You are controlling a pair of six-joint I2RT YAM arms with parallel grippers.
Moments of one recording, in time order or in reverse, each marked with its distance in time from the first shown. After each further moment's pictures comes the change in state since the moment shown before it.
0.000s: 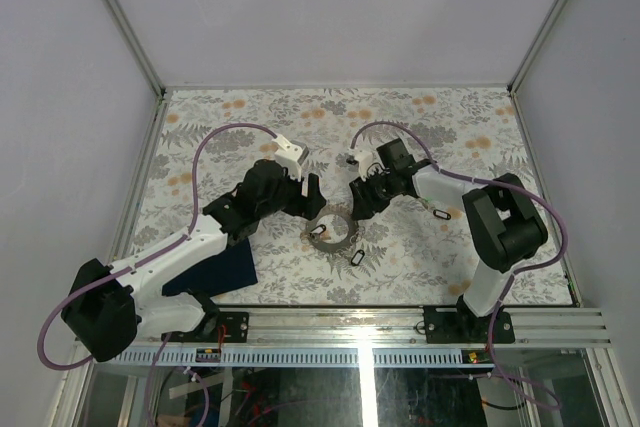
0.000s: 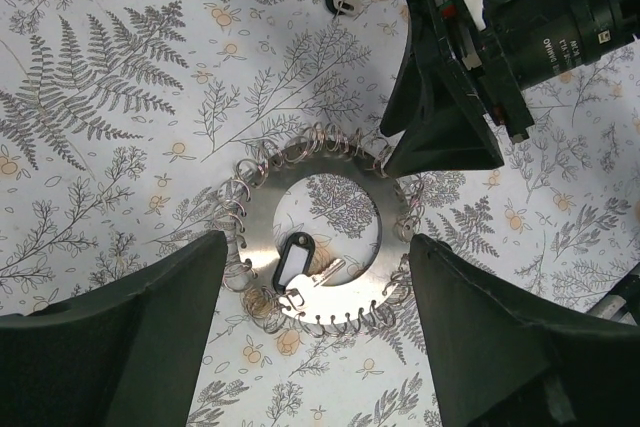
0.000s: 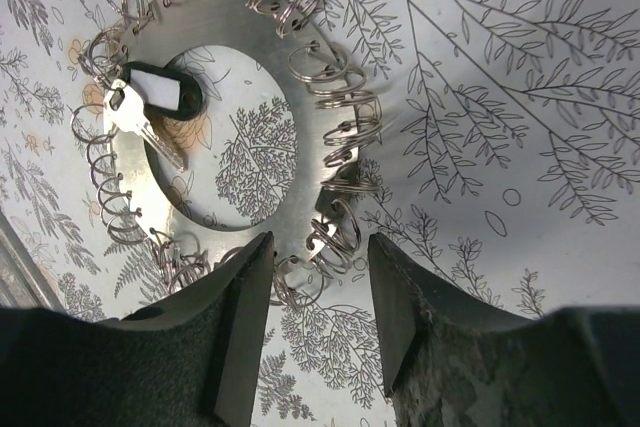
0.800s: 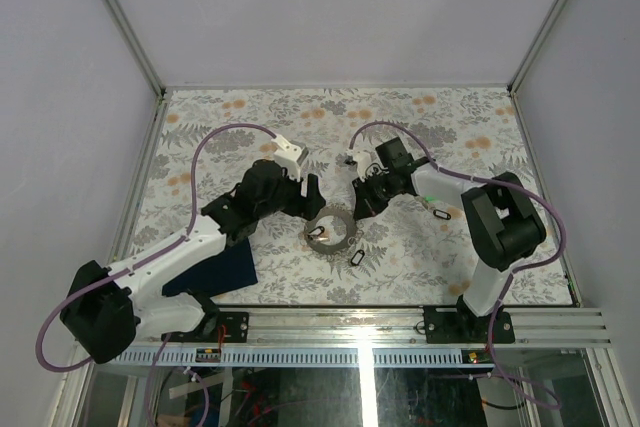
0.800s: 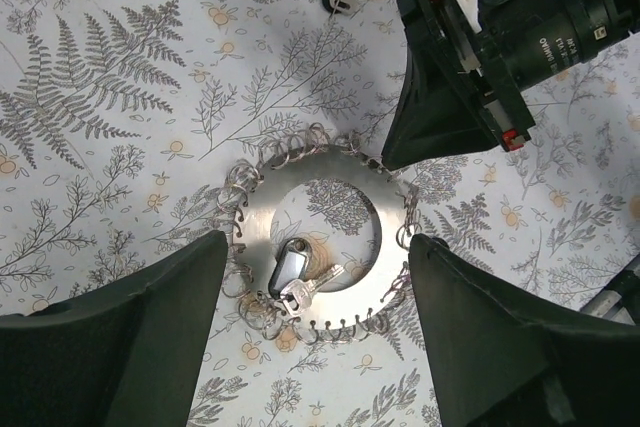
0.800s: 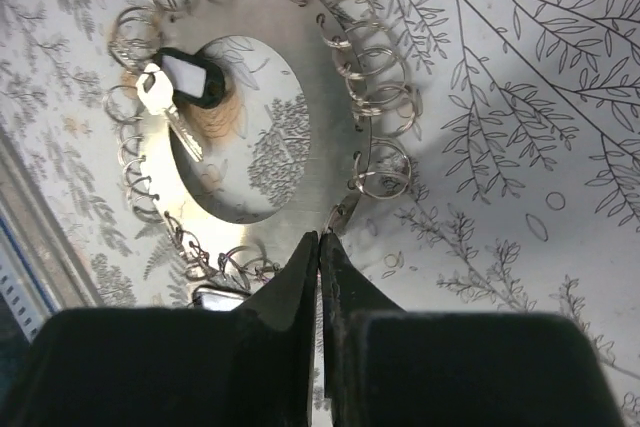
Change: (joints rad) left arm 0.001 -0.005 0.000 -0.013 0.007 0.001; right arm 0.003 0.032 0.030 -0.056 -0.061 -0.022
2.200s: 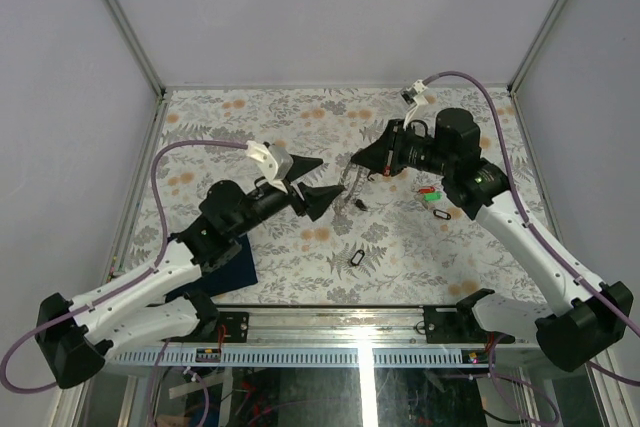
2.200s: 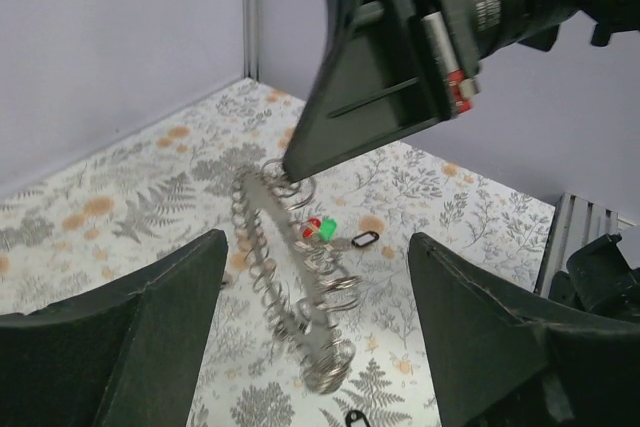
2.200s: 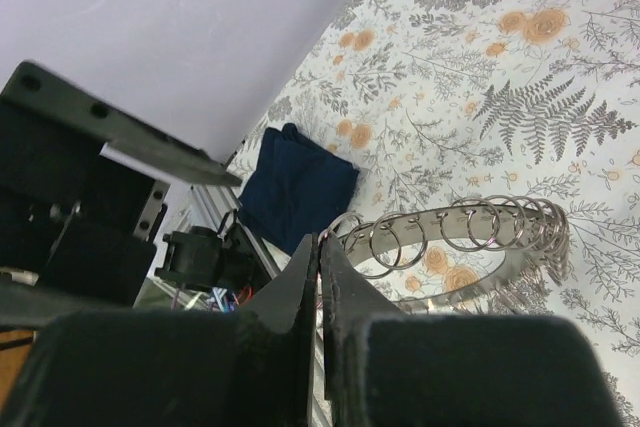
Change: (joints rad) left arm -0.126 -0.257 -0.075 0.500 0.114 0.155; right arm 0.005 -0.636 0.052 0.177 0.031 0.704
